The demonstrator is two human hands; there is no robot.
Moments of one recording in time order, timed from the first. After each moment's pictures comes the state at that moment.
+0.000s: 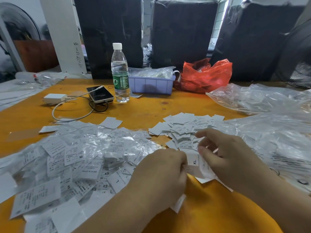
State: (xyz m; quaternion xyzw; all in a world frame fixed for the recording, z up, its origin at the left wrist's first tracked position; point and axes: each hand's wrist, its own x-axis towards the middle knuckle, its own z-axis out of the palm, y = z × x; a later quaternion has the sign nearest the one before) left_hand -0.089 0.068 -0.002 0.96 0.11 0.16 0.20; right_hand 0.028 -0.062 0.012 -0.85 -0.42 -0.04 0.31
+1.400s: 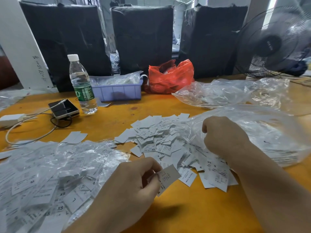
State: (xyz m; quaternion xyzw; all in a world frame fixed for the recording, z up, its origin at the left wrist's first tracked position) left_hand -0.088 0.050 -0.007 0.92 0.05 0.17 0.36; right_hand 0.090 -0.104 0.037 -0.98 -0.18 -0.06 0.11
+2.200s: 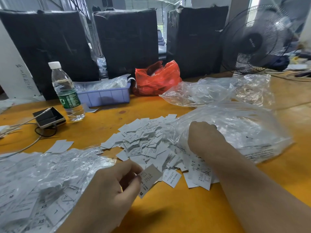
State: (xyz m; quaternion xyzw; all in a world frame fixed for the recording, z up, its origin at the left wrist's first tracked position) left_hand -0.088 0.048 -0.004 0.90 0.06 0.18 0.38; right_hand 0.105 -0.101 0.026 -0.98 -0.14 0.04 0.10
